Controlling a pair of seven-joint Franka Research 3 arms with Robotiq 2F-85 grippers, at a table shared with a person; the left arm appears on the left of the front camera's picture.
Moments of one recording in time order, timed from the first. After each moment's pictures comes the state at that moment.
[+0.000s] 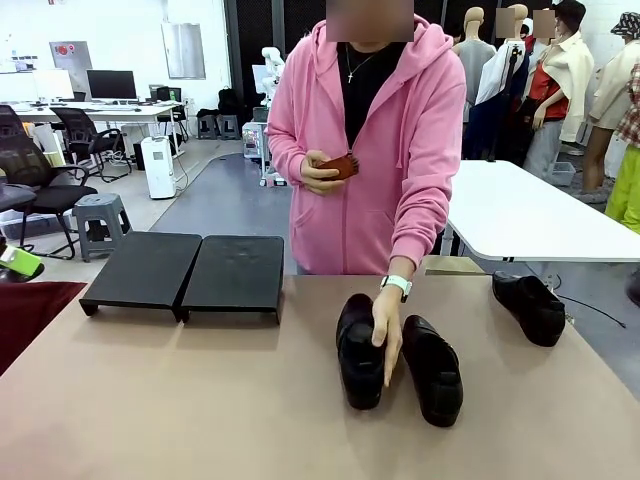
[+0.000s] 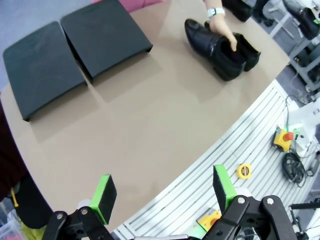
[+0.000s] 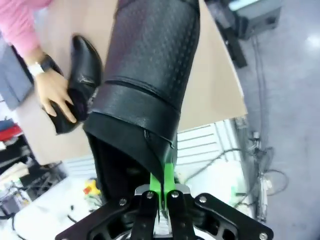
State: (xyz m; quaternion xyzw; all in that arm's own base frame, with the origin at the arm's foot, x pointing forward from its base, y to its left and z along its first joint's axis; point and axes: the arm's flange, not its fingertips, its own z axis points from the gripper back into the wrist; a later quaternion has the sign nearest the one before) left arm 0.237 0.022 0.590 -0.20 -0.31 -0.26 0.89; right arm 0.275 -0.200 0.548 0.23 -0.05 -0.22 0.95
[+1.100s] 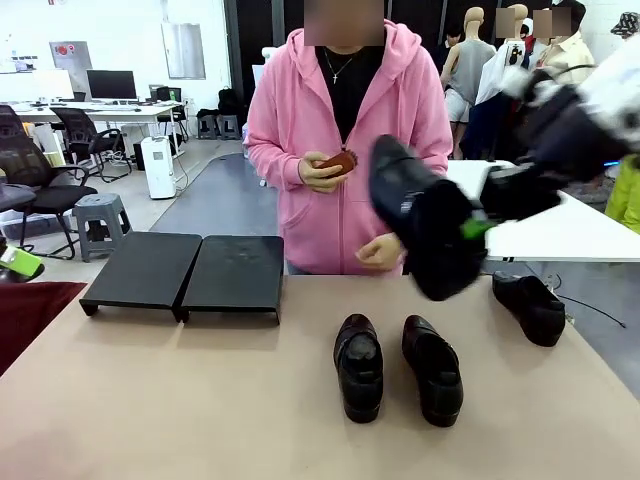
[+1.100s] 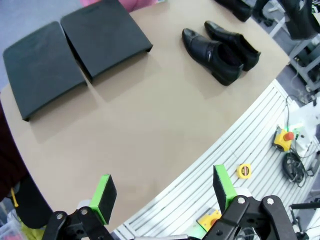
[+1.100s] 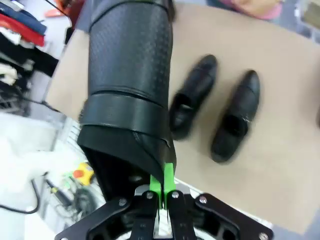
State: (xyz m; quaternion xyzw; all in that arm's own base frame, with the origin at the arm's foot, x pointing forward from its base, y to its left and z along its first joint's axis) left arm 0.237 0.022 0.590 -0.20 -0.31 -0.26 0.89; right arm 0.306 0.159 0.617 0.23 -0.21 0.17 0.94
